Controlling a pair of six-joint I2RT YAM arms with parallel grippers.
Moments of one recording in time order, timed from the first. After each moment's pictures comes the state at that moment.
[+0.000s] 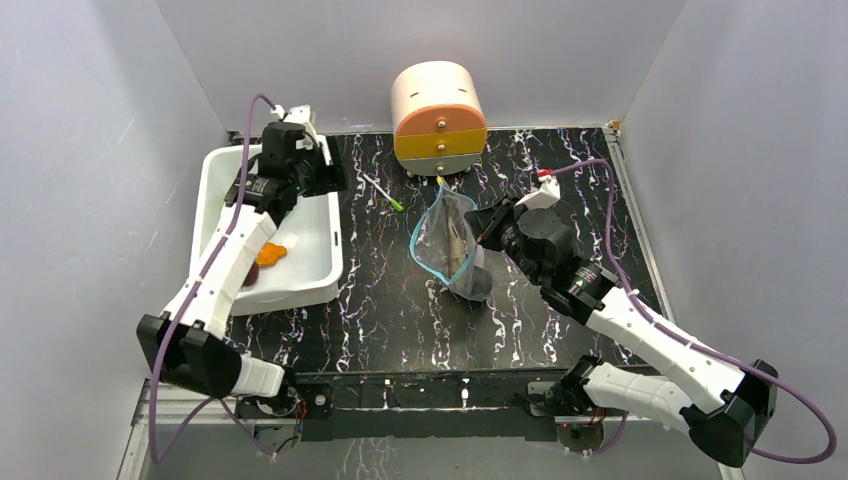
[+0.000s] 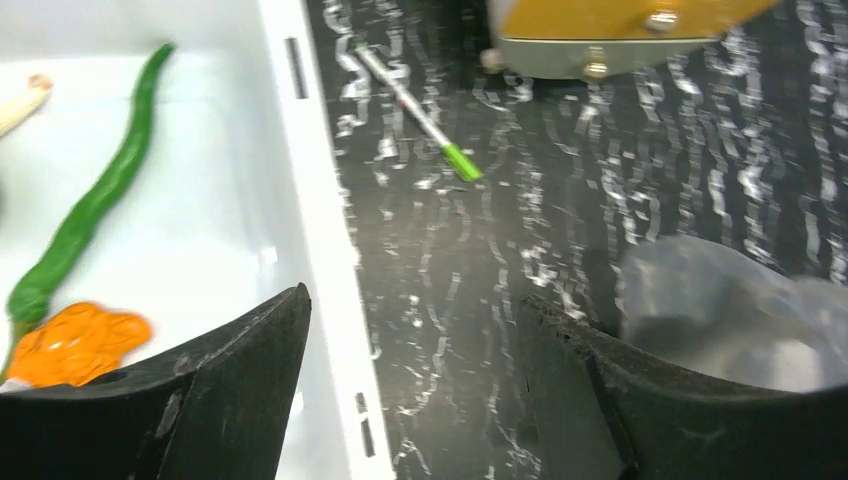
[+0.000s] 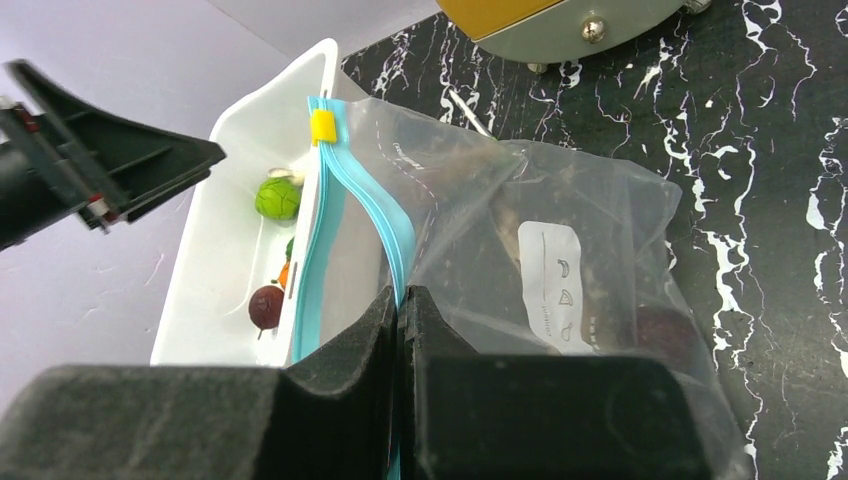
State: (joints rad) left arm -0.31 1.35 1.40 -0.64 -0.04 -0.33; right arm 0.75 0.96 0.87 -0.13 0.33 0.78
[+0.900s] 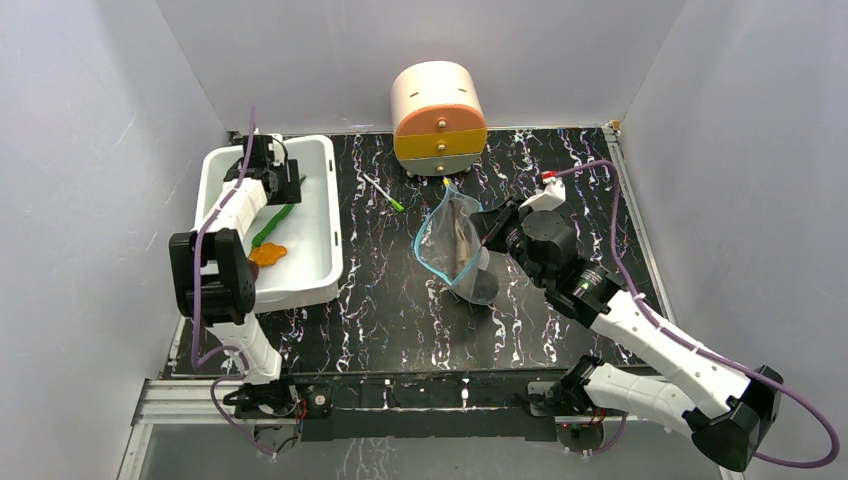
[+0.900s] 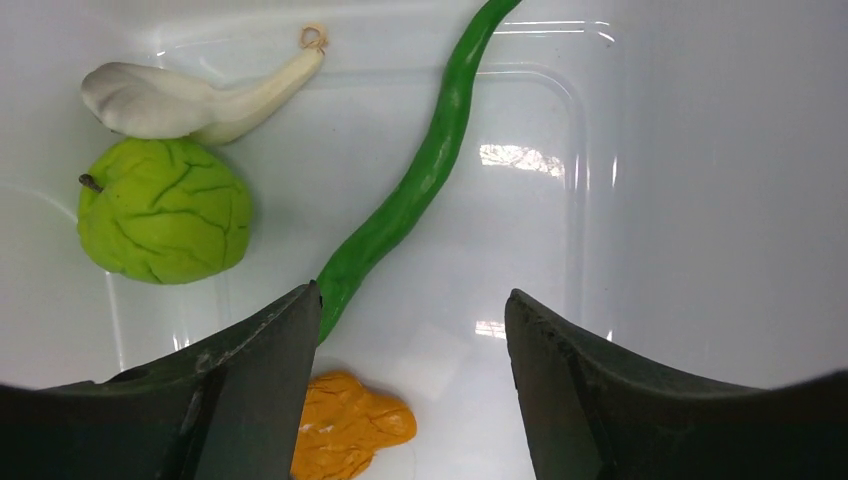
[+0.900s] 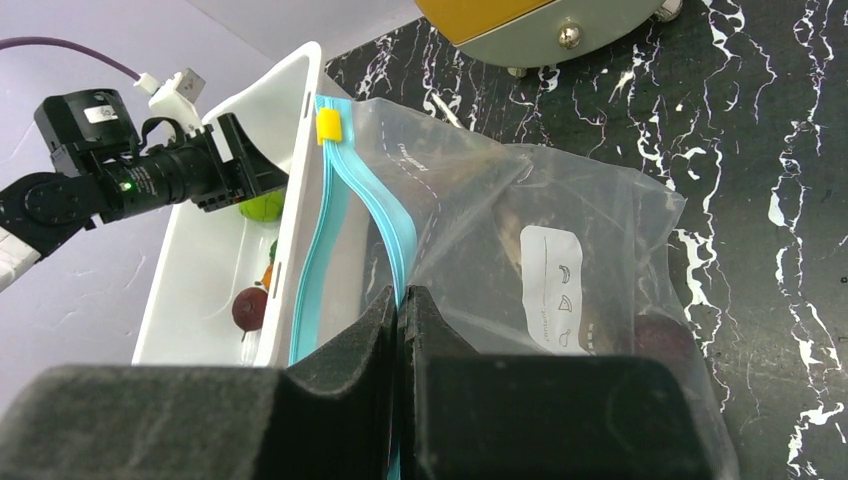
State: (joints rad) left arm 0.05 1.78 1.35 -0.46 -0.13 0.00; right arm 0.75 0.93 0.87 -0.17 0.35 0.76
